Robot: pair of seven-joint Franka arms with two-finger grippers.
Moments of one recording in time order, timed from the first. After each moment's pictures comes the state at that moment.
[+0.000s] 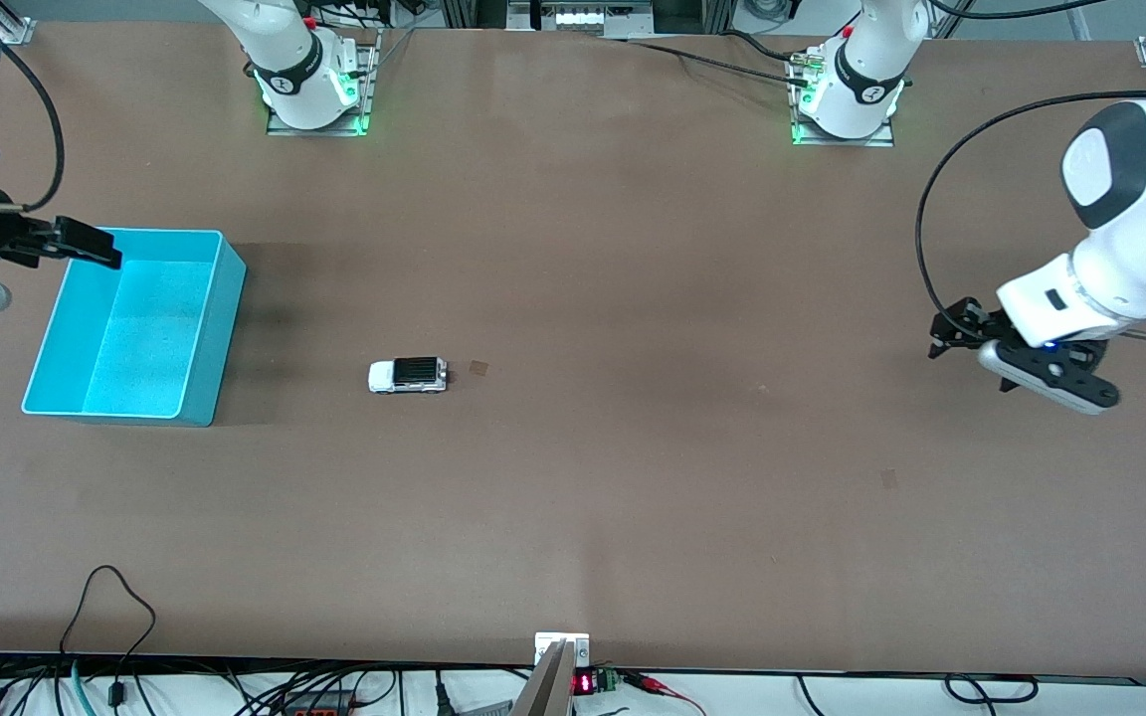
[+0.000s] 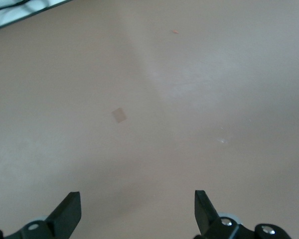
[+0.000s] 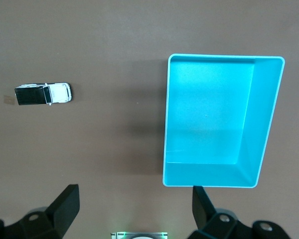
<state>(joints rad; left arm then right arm) 0.23 0.17 -0.24 -1.81 -0.05 2.07 0.36 0.00 0.14 -0.04 -1.54 -0.01 1.51 -0.02</state>
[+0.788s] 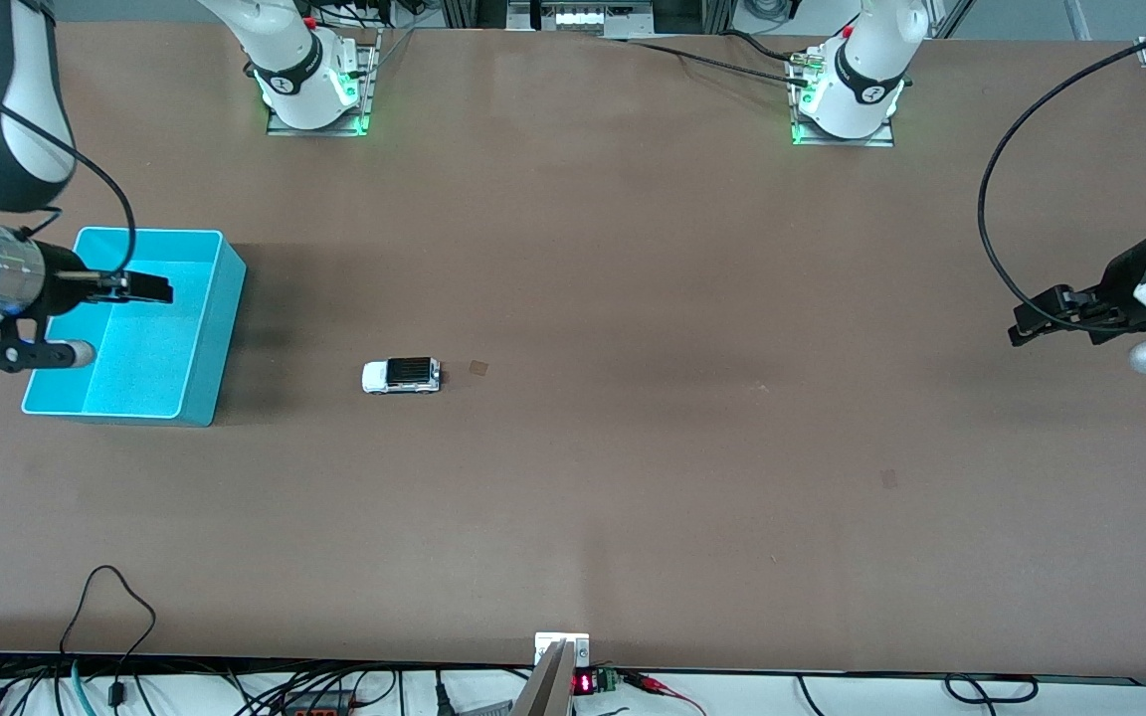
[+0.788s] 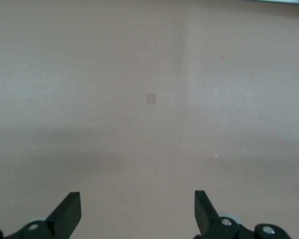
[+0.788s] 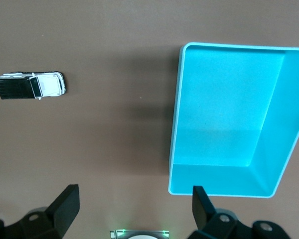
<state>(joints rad) 0.07 0.14 -0.03 -1.58 -0.05 1.78 -0.02 0.02 0.27 -0.03 -1.54 -0.01 1.53 -0.01</state>
